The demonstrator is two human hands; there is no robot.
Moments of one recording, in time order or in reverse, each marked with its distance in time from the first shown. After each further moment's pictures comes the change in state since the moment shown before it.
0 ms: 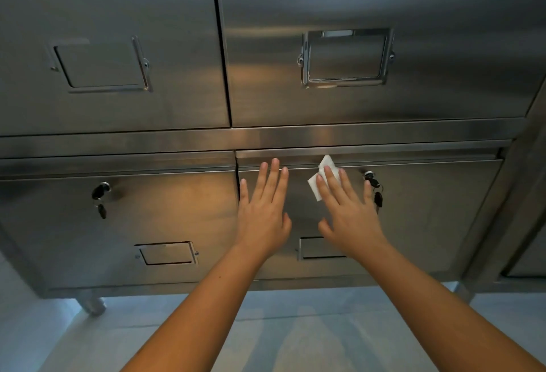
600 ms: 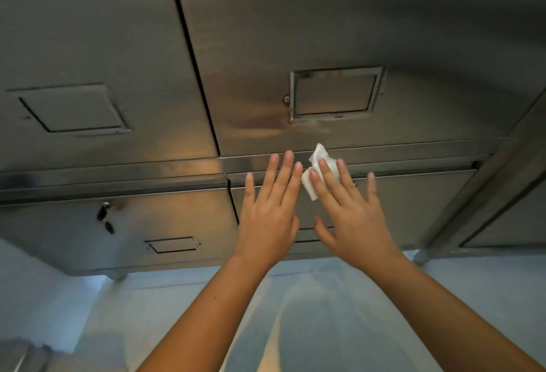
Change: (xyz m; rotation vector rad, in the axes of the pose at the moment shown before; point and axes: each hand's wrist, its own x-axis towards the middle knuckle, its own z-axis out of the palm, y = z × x) left_hand 0.041 0.024 -0.084 -0.051 0.064 0.113; right_hand 0.017 0.020 -0.101 0.065 0.092 -0.081
